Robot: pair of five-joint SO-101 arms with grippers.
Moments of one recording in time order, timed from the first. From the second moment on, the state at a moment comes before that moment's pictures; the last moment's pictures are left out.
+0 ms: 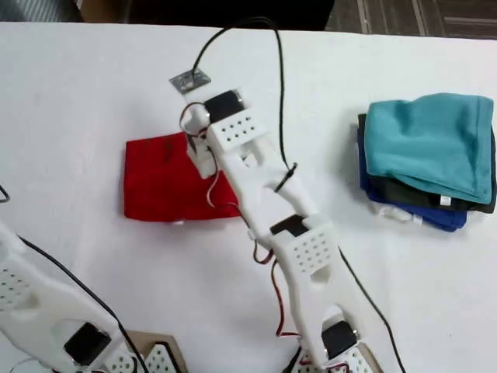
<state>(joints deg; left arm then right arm) -57.4 30.4 -24.1 88.1 -20.6 -34.5 45.1 -51.0 97.8 4.1</state>
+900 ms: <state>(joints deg) -57.4 30.4 -24.1 88.1 -20.6 -25.1 47.2 -52.1 96.7 12.0</state>
